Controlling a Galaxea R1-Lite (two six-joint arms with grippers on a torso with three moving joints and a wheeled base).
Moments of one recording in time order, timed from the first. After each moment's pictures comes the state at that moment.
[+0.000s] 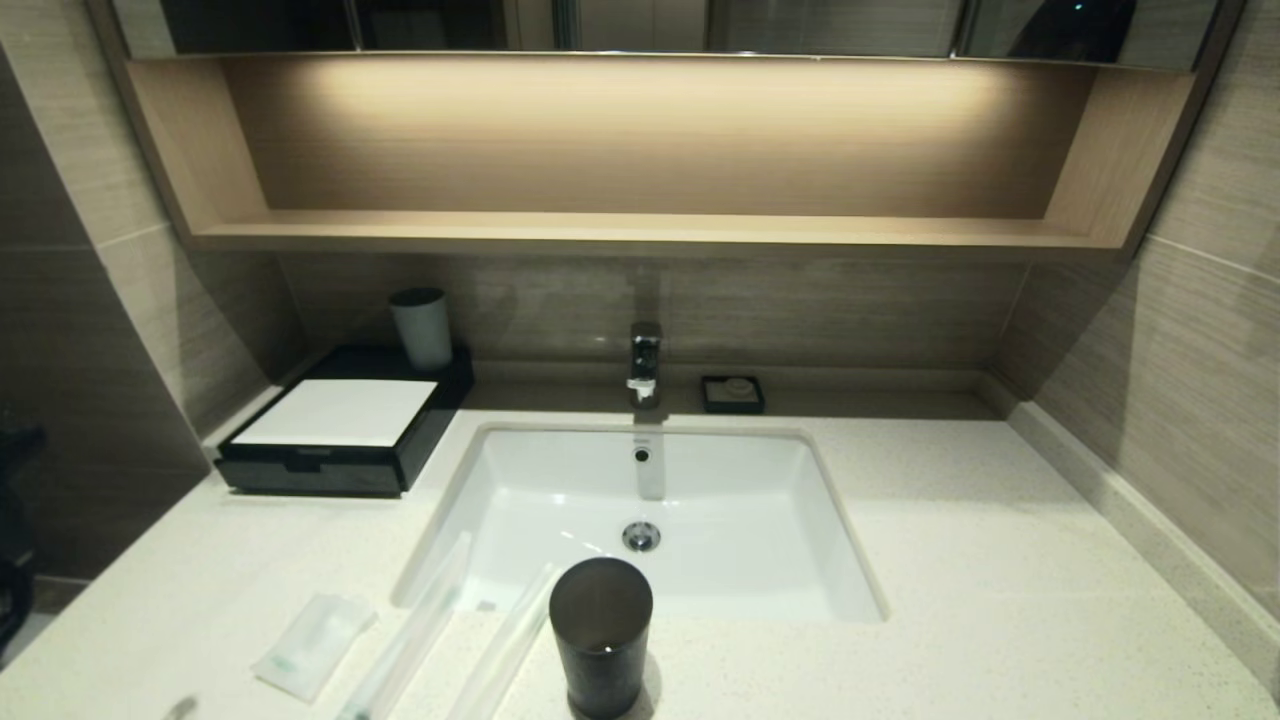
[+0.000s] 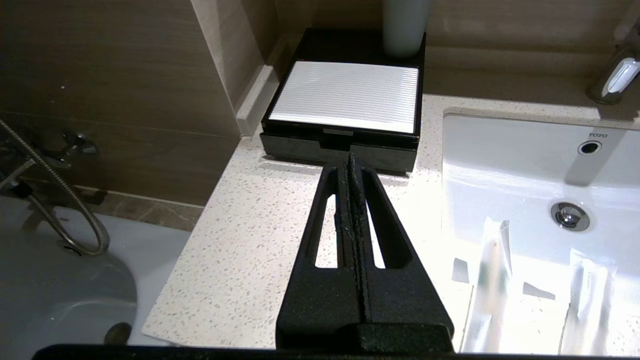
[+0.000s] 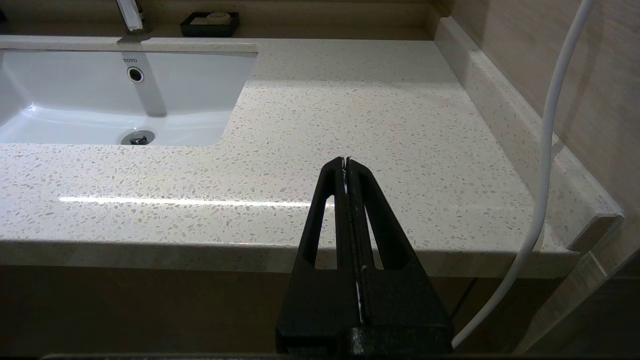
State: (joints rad) left arm 0.03 0.92 -0.63 -0.10 0.15 0.06; right arm 0.00 0.00 0.00 0.00 0.00 -0.01
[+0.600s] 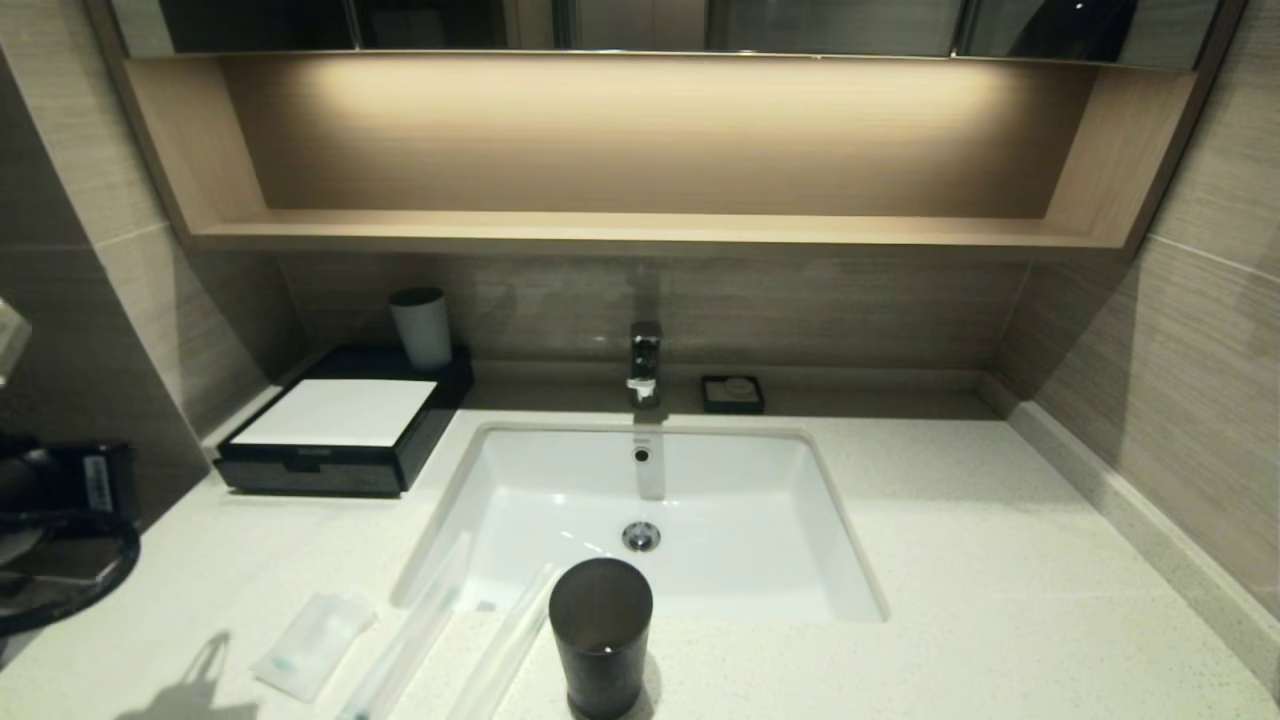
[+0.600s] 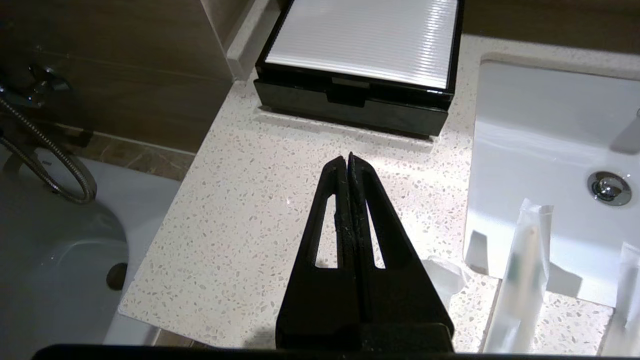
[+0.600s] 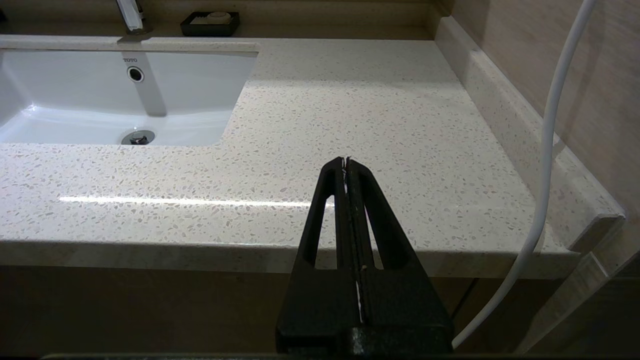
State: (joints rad) left arm 0.08 1.15 -0.65 -0.13 0.15 0.02; right arm 0.00 0.00 0.00 0.00 0.00 -0.01
